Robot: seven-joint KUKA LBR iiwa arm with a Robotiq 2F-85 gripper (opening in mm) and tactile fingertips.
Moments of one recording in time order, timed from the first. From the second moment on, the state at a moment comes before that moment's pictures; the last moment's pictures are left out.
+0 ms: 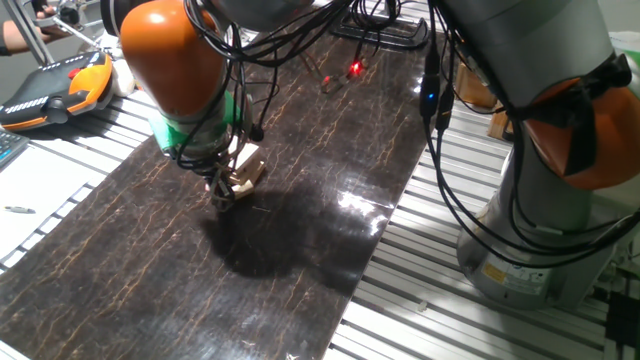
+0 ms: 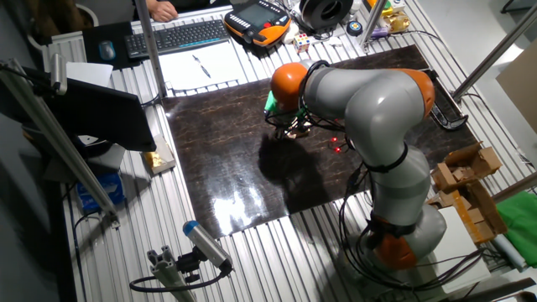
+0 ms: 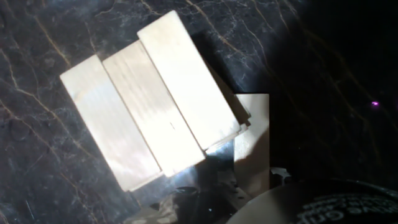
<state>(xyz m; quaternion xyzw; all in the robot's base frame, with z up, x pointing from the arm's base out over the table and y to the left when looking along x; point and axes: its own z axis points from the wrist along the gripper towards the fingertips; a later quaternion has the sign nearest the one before) 0.559 0.133 0.034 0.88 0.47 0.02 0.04</state>
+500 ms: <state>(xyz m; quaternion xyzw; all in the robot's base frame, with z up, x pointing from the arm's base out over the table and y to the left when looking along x) 0.556 0.136 0.034 0.88 0.46 0.02 0.04</state>
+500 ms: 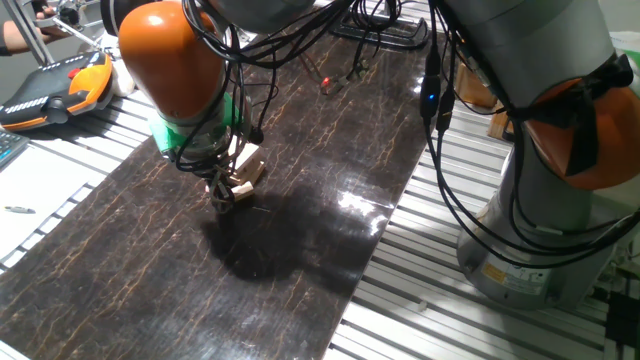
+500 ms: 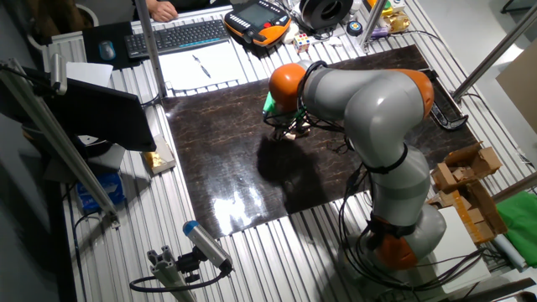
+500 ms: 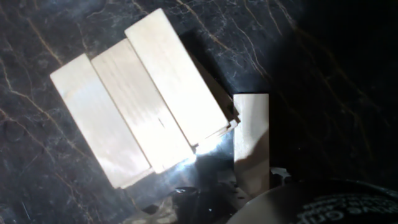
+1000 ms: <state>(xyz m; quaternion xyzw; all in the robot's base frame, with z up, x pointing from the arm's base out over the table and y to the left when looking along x) 0.549 0.146 0.036 0.89 0.46 0.02 0.05</state>
